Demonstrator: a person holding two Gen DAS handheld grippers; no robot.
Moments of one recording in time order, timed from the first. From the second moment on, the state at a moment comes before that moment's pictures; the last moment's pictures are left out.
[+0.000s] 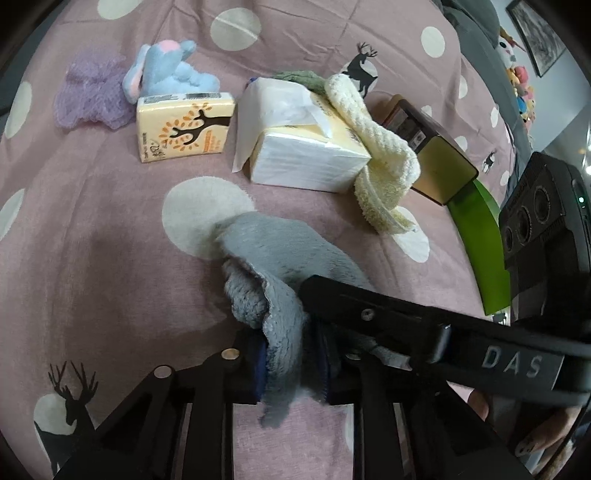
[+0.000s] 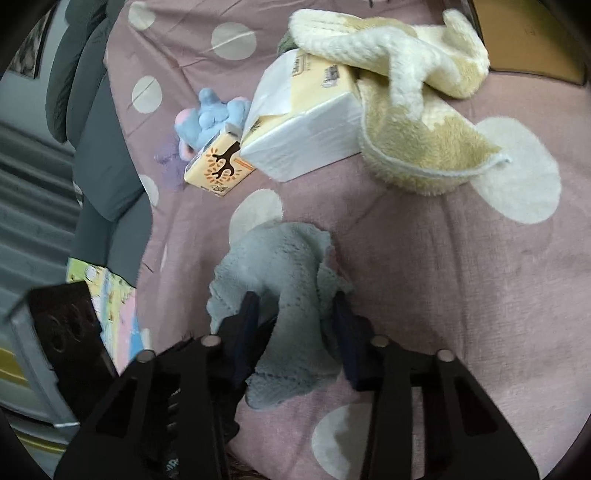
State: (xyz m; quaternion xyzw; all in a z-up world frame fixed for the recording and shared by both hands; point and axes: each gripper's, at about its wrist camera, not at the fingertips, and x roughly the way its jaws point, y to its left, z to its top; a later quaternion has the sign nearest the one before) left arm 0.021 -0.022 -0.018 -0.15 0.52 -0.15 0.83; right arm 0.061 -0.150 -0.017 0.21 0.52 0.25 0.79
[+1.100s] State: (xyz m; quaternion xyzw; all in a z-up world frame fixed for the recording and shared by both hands) left arm -0.015 -0.058 0.099 -0.08 0.39 -0.18 0.90; right arm -0.004 -0.197 0.092 0.21 0.35 0.27 0.87
